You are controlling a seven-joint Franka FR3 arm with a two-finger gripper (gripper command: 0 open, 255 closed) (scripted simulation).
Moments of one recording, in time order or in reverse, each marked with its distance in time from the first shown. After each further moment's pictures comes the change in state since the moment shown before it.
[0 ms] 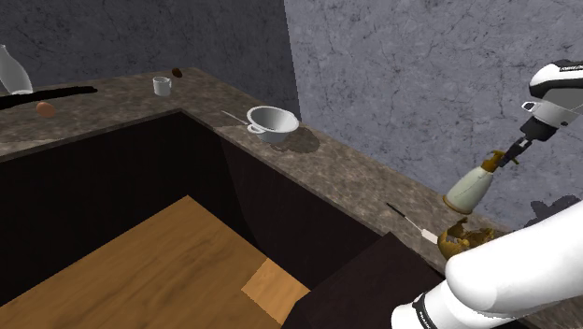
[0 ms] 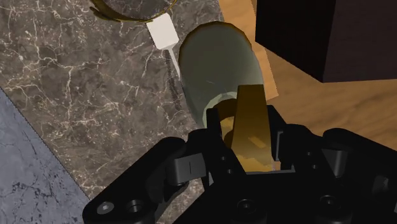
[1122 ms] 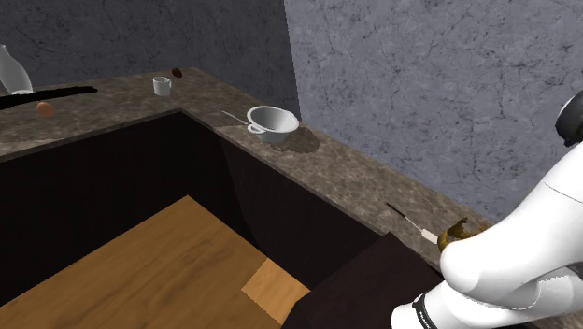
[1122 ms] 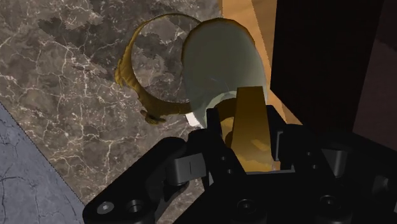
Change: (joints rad) arm -0.274 0.325 -0.236 0.168 0.244 -0.005 -0.569
